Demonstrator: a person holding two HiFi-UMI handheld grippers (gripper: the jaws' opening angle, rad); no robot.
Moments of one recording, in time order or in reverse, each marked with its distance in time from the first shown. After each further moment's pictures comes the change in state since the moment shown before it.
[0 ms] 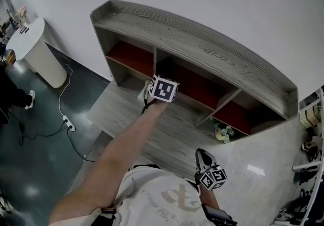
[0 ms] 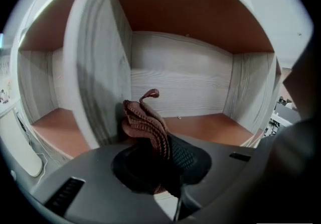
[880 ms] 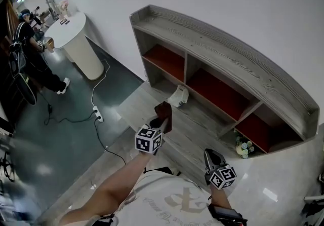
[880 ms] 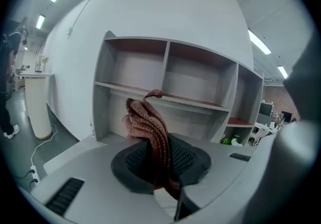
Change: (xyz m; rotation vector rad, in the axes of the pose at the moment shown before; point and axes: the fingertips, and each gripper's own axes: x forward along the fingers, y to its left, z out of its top) left arm -0.152 0.028 -0.169 -0.199 -0.182 0.139; right arm 0.047 0.031 0.004 -0.030 0.061 0.296
